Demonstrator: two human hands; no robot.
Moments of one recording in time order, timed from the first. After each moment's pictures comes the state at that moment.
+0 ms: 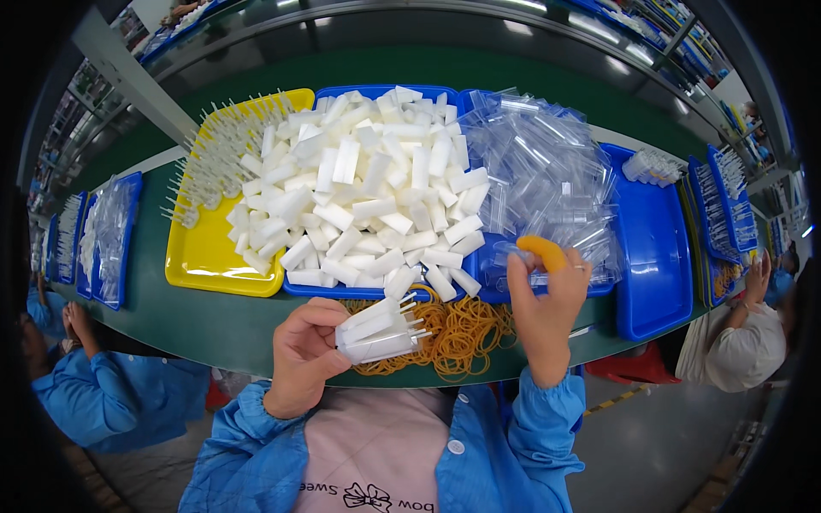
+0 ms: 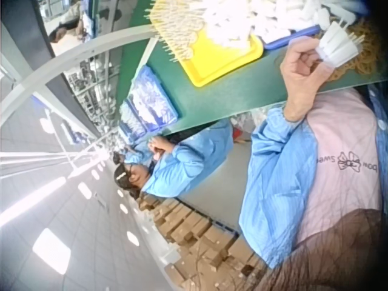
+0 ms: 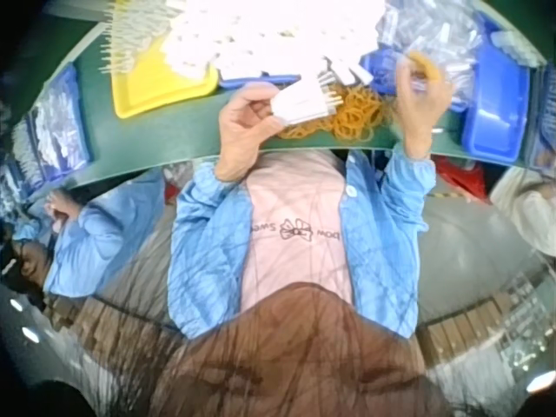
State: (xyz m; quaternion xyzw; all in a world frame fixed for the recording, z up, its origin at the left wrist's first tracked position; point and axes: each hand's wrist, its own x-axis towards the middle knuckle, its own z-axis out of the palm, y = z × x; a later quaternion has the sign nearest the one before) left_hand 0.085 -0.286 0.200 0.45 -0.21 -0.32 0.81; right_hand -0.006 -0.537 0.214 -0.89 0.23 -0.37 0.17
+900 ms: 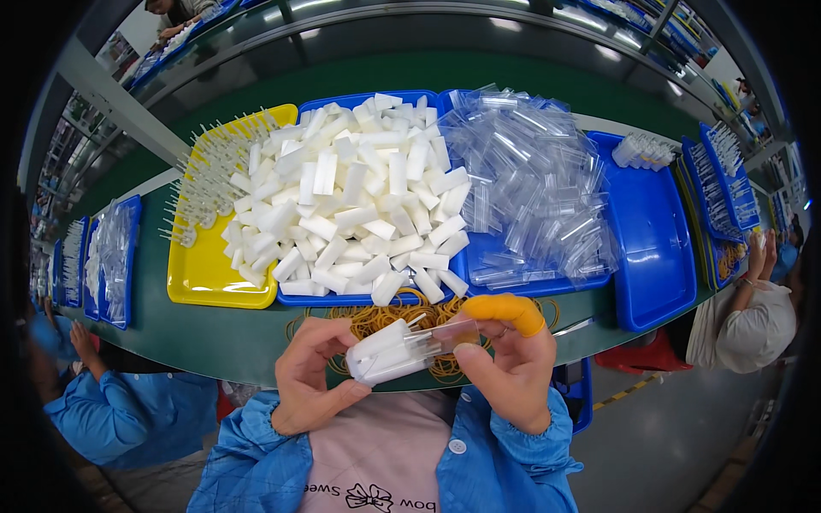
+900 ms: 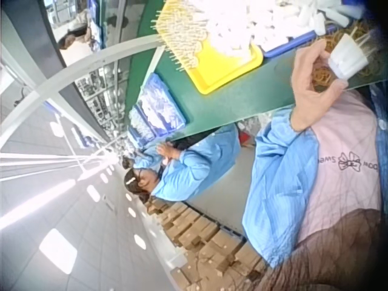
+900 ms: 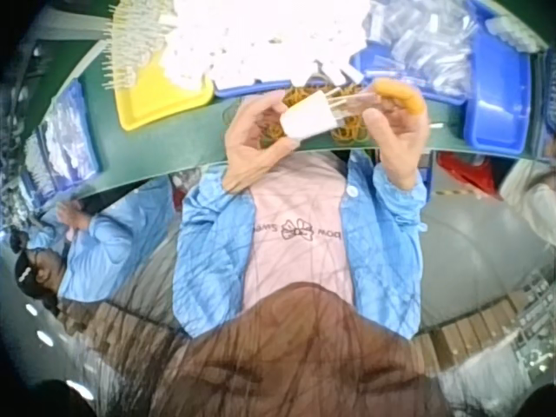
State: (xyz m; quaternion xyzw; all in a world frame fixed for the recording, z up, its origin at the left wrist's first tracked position) left_hand 0.069 -0.298 0.217 0.60 -0.29 -0.23 0.71; right_hand -0.041 -0.486 0.240 -0.60 0.11 -0.25 0.75
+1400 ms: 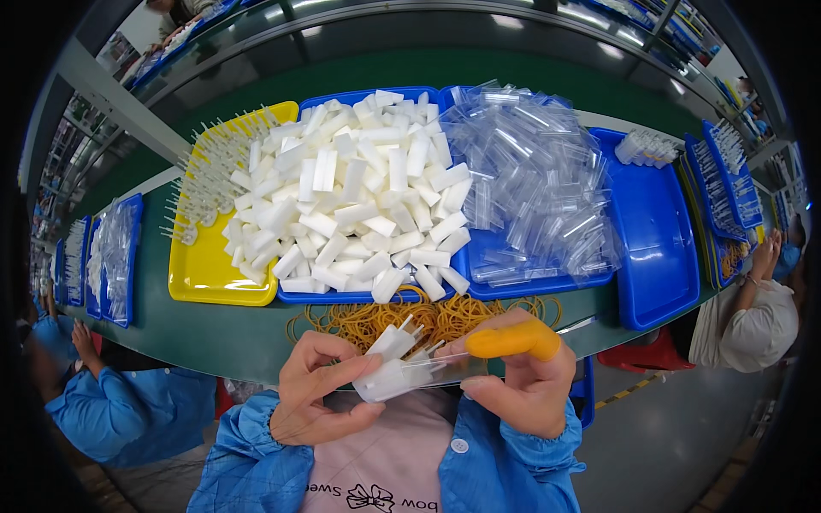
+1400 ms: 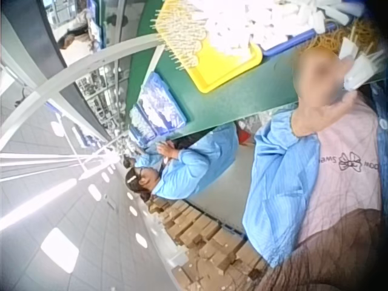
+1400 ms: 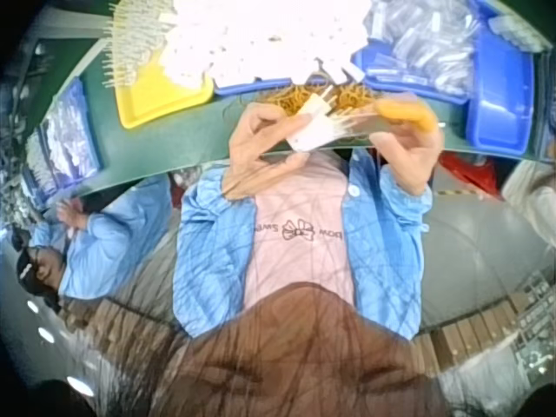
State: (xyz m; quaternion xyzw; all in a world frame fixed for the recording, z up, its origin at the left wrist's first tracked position) left_hand 0.068 -0.297 0.239 0.68 -0.45 -0.11 0.56; right_hand -0.052 -0.488 0.251 -0.58 0.06 -0.27 0.76
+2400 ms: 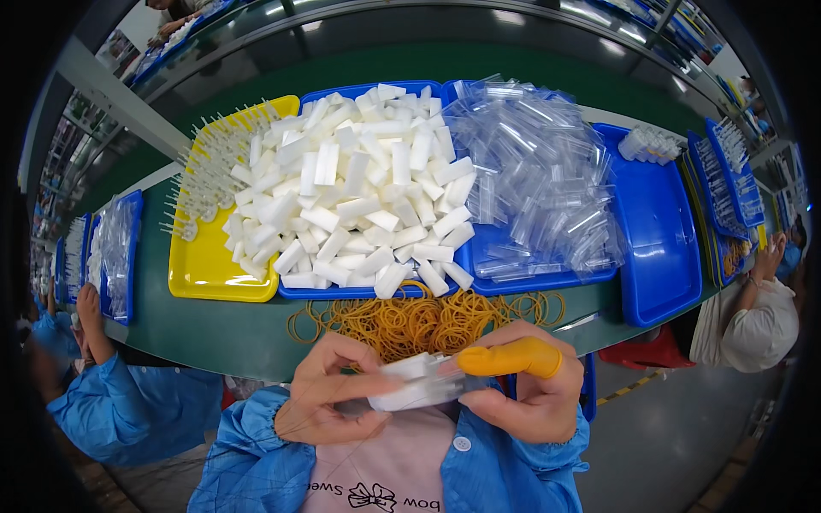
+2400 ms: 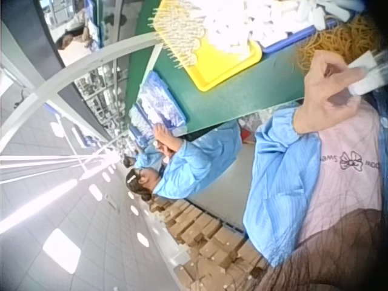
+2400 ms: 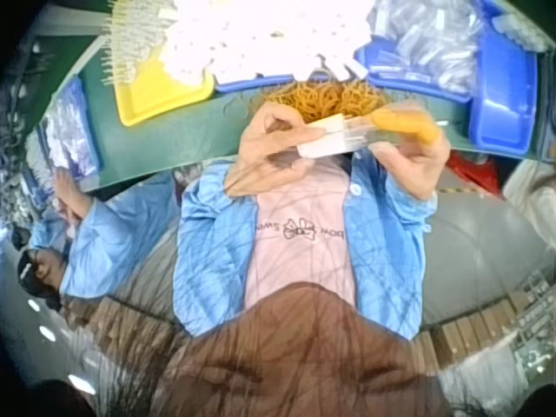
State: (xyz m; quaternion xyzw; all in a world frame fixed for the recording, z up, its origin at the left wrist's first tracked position) left_hand 0.065 -0.296 0.235 0.63 -0.45 -0.20 0.60; right_hand -0.058 -0.492 0.261 -0.66 0.06 -0.24 0.70
